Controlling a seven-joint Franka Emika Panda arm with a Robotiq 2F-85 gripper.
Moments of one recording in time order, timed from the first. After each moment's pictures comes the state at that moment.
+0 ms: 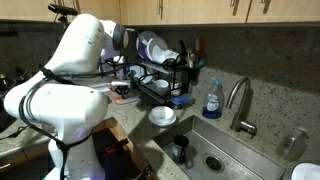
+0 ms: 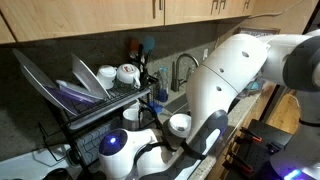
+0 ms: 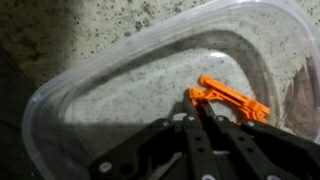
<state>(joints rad) 0.69 0.77 0.21 -1.65 -0.25 2.39 0.05</state>
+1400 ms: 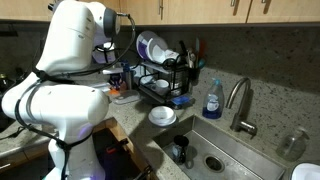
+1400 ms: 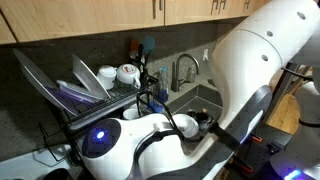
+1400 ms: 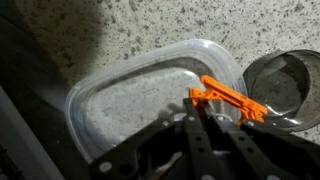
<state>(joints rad) 0.75 0.58 0.23 -1.71 -0.27 2.17 0.09</state>
